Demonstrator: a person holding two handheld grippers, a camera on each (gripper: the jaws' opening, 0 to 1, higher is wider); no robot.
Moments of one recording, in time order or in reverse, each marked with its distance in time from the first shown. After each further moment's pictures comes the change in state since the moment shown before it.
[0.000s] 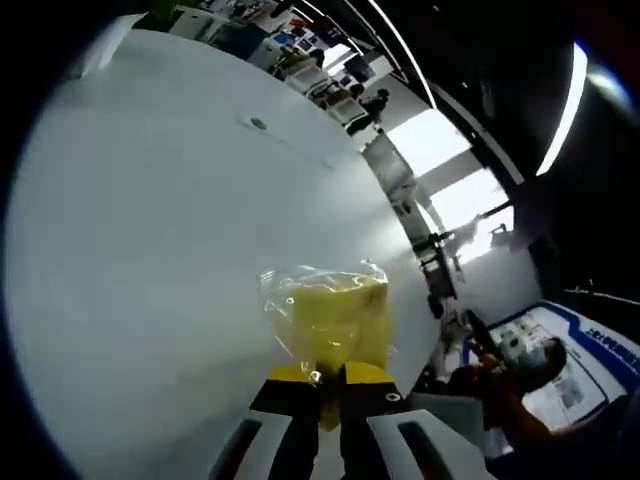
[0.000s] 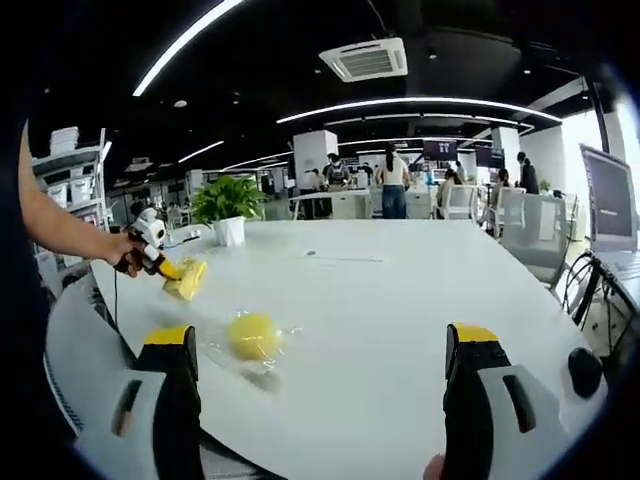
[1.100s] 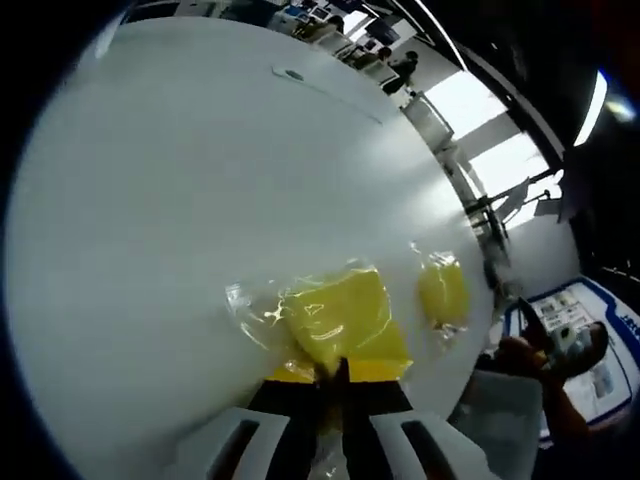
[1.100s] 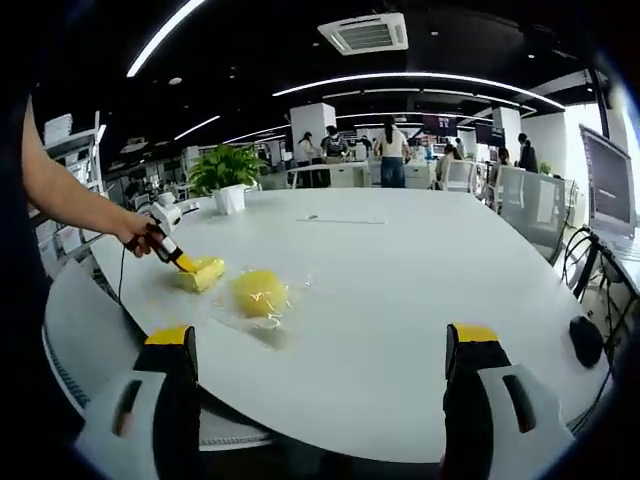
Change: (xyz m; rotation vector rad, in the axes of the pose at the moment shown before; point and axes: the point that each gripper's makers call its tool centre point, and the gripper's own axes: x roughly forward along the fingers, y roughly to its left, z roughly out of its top) left arm 0.030 0.068 -0.016 0.052 0.135 0.199; right arm -0.014 0.019 -0.041 -0.017 0.138 -0.003
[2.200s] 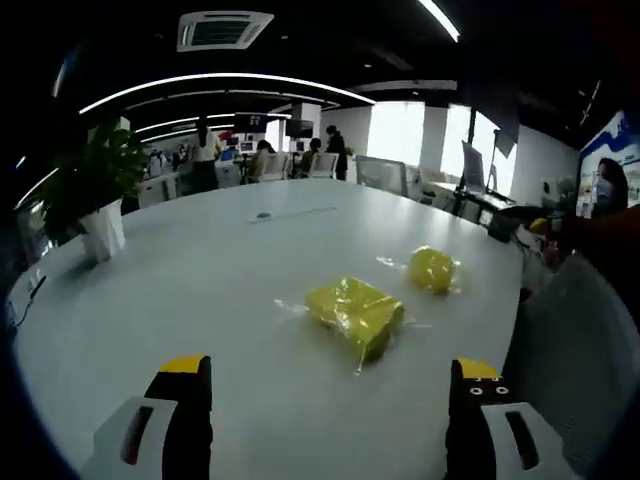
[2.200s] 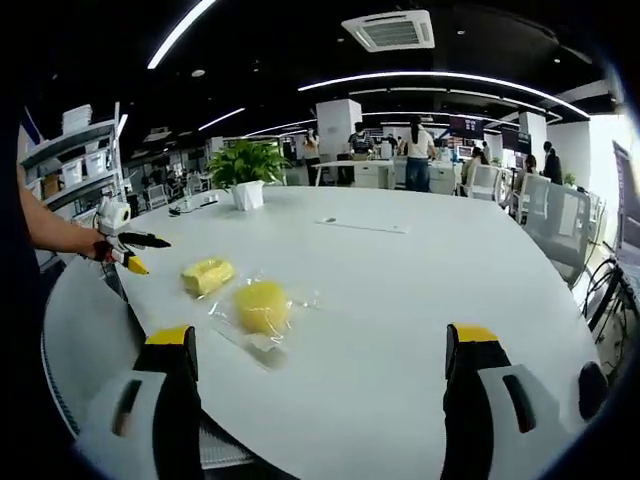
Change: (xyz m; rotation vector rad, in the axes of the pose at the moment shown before) left arm -0.109 -0.001 -0.047 0.579 -0.549 0.199; right arm 0.039 -0.004 0.021 -0.057 0.046 0.126
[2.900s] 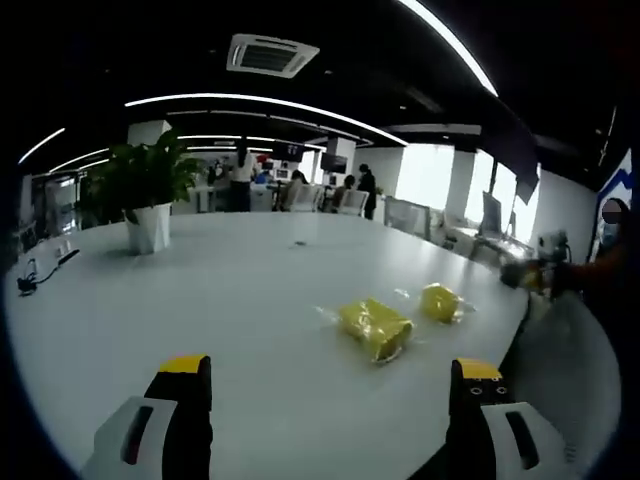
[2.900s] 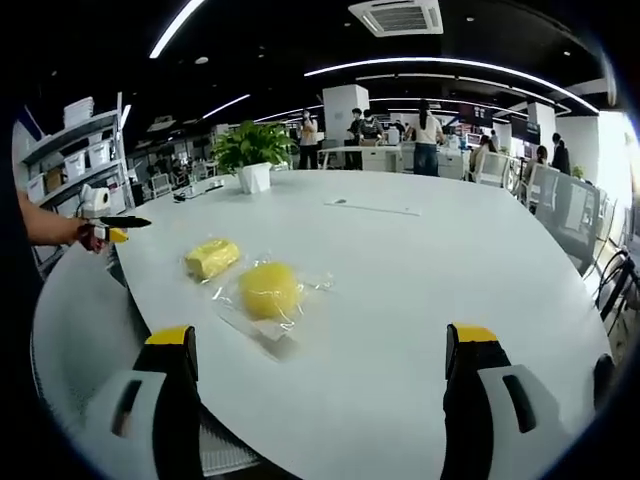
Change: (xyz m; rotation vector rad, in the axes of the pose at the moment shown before) left arm -0.050 0.017 0.015 -0.075 -0.102 0.067; right arm 0.017 0.012 -0.018 -0.005 0.039 0.008
